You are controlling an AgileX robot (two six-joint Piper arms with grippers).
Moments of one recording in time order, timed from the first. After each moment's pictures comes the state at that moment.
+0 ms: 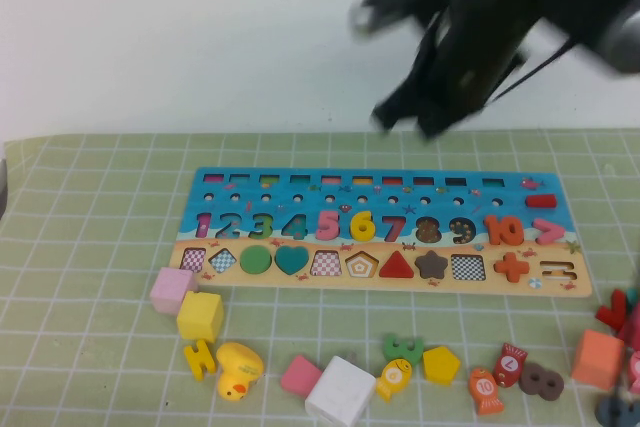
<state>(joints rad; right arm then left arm) 0.55 2.10 -2.18 -0.09 1.29 -0.02 -0.08 -0.01 0.02 -0.02 0.36 0.00</state>
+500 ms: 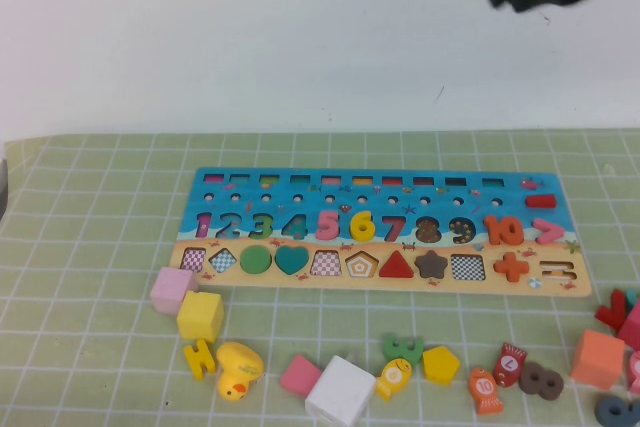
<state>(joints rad) 0.55 1.70 -2.09 -0.12 1.30 -0.09 -0.08 -0.01 0.02 -0.02 0.36 0.00</state>
